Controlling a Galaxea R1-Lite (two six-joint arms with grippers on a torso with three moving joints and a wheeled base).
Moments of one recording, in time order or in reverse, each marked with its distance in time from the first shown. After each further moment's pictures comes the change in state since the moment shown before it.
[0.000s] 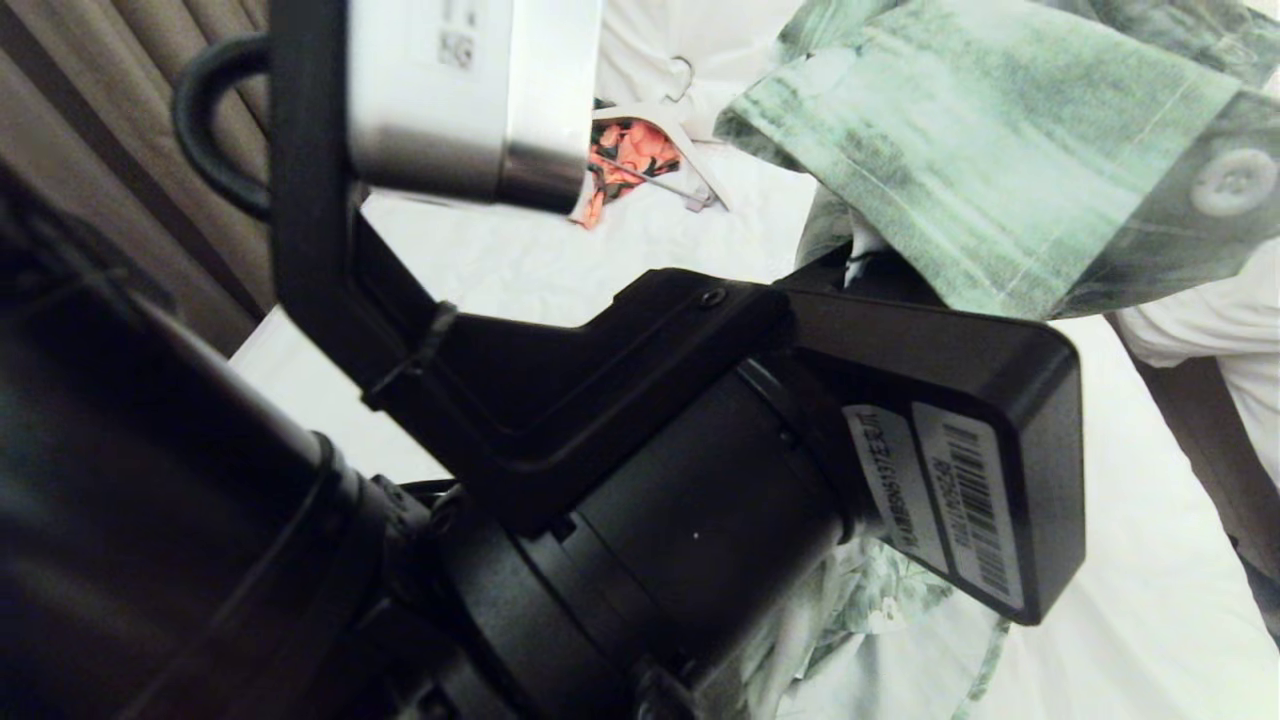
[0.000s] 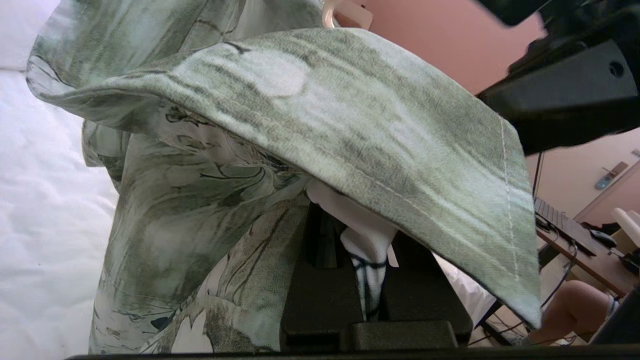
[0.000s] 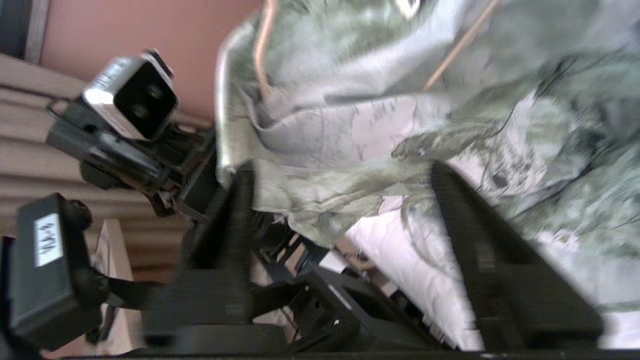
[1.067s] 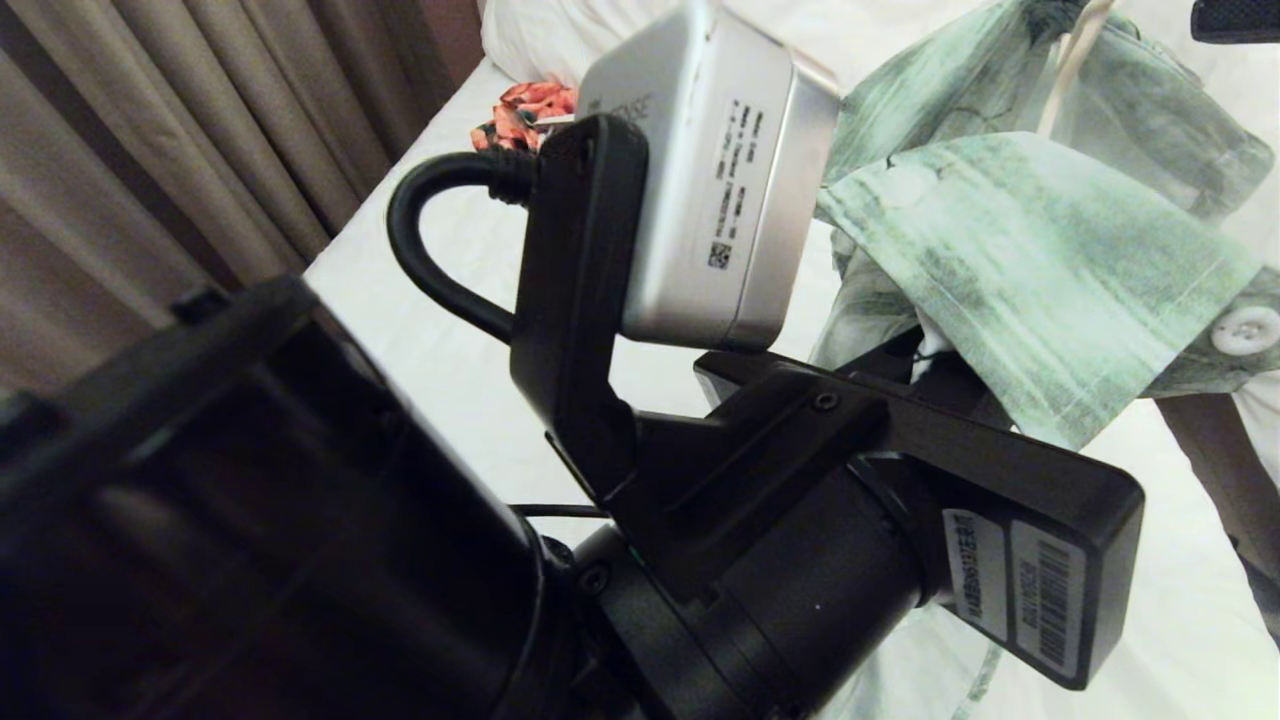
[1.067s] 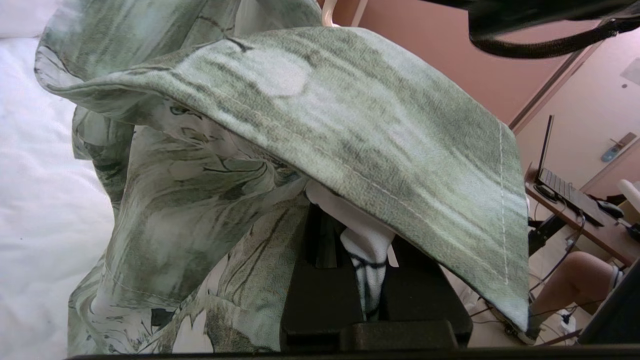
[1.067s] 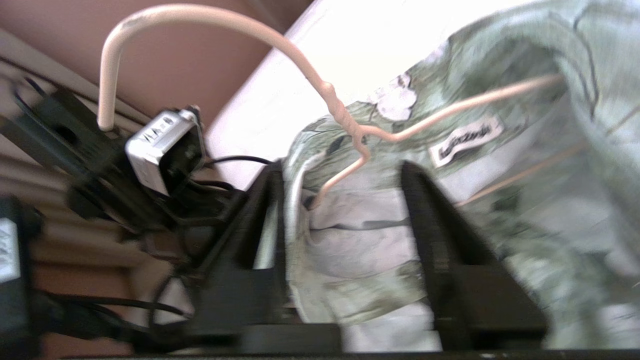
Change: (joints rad) left arm -0.005 0.071 -0.005 0.006 -0.002 -0.006; right arm -0.006 0.087 -0.156 -0.011 -0.016 -0.313
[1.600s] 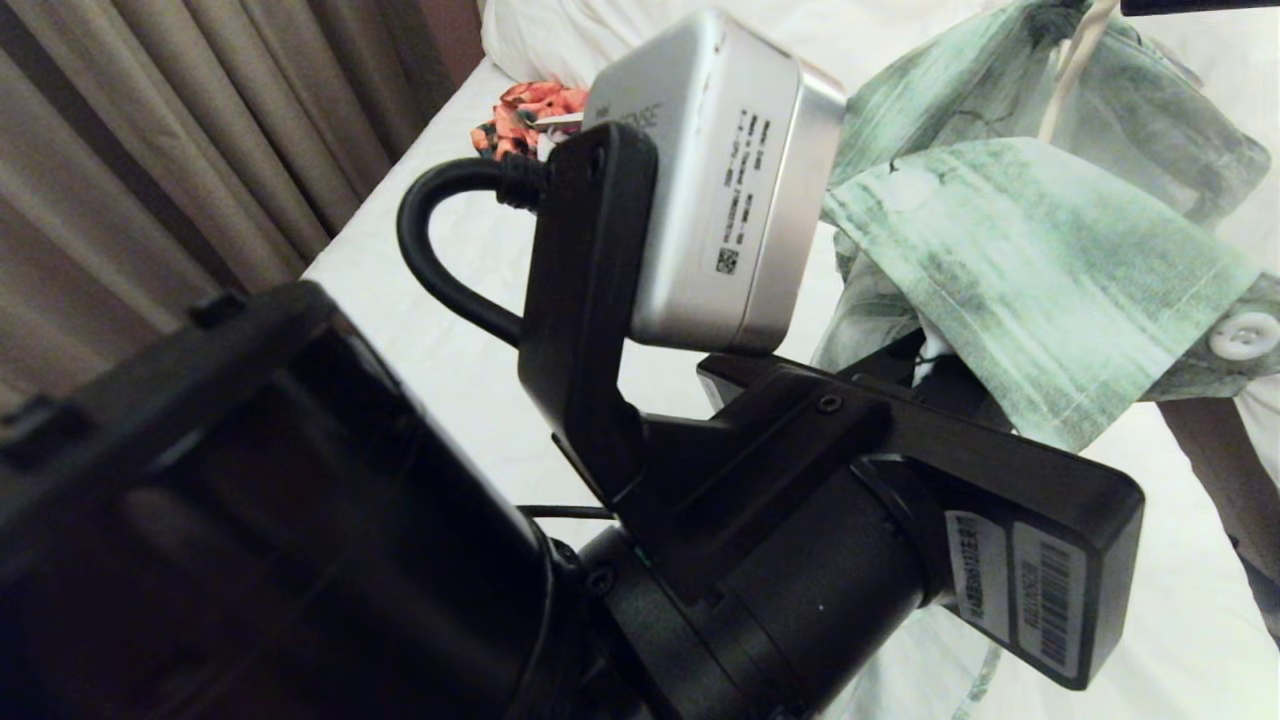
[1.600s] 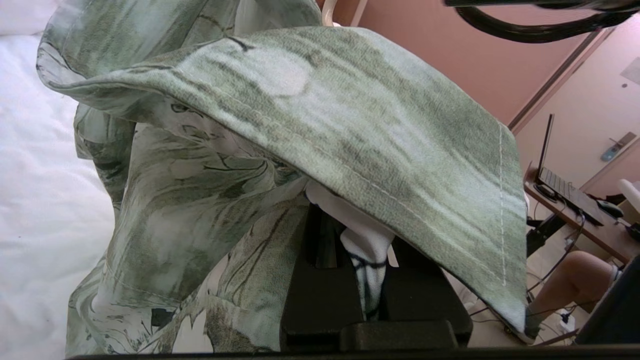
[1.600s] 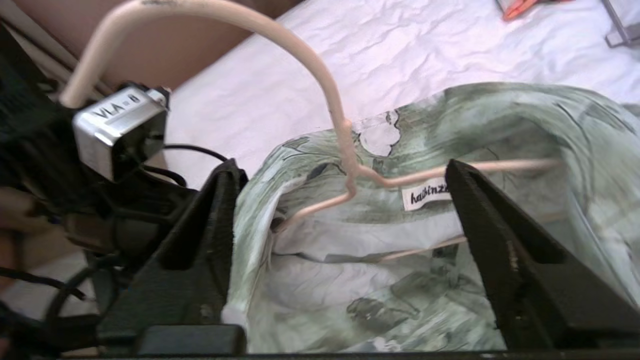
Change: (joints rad) left arm 0.000 0.003 -0.001 0.001 0.000 -0.003; right arm 0.002 0.035 0.001 -0.048 0.000 -0.241
